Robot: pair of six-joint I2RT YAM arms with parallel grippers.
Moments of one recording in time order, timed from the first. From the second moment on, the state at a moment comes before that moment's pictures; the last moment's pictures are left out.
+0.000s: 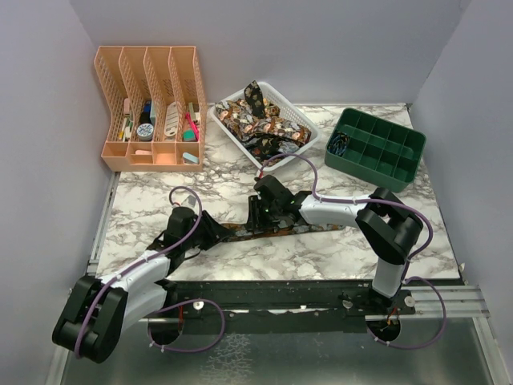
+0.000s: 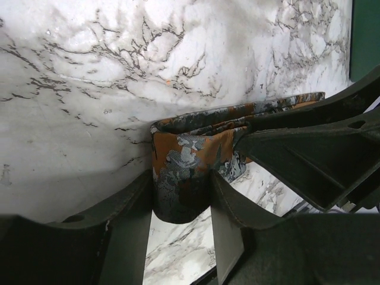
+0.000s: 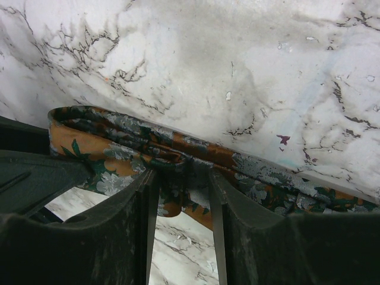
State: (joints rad) left arm -0.37 1.01 0.16 0.20 0.27 -0.97; right arm 0.90 1.83 1.06 -0.13 -0.07 0.68
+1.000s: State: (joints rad) left arm -0.46 0.98 0.36 -0.09 0.11 -0.80; right arm 0.90 1.77 1.04 -0.14 -0.12 0.62
